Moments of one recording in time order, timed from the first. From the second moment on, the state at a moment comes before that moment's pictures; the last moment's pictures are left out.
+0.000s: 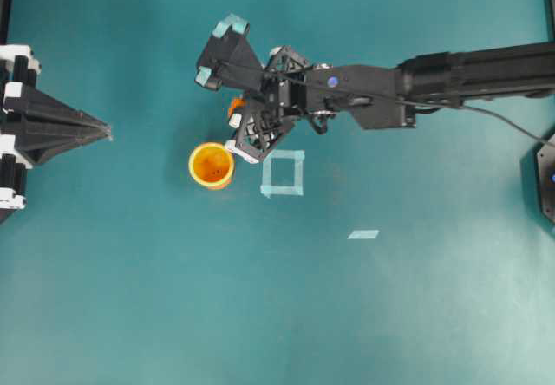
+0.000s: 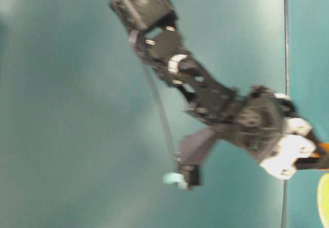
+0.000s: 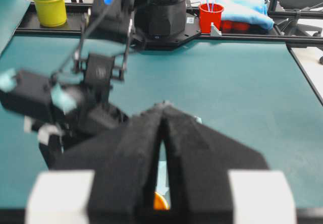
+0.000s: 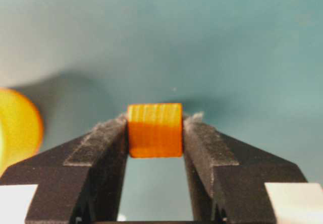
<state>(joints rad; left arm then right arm) 0.00 -0.96 1.18 0.00 -0.20 -0.01 -0.15 0.38 0.15 -0.28 0.41 0.54</state>
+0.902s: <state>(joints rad) 0.00 -0.96 1.18 0.00 -0.21 0.00 -0.03 0.24 0.08 -0.27 0.46 0.54</state>
